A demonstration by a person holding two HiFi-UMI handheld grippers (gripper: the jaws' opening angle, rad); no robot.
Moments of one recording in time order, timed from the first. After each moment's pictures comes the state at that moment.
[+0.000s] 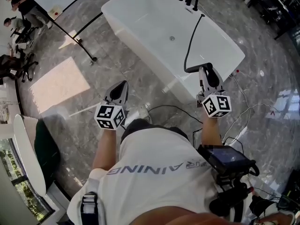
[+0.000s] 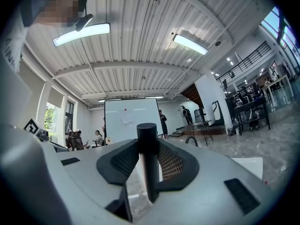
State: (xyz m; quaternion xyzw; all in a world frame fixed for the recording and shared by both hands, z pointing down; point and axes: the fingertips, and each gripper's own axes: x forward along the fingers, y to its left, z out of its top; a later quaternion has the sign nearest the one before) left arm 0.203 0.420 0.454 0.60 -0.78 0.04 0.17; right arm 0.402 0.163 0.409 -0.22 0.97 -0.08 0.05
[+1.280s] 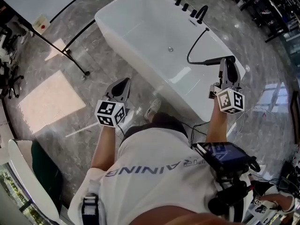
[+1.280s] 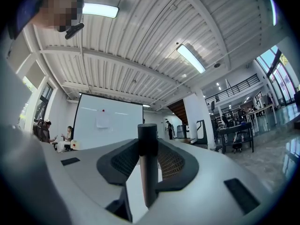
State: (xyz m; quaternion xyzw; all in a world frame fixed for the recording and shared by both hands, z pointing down) left arm -0.080 0.302 0.490 0.66 -0.73 0.01 0.19; right arm 0.171 0.018 0.354 -0.35 0.93 -0.01 0.07
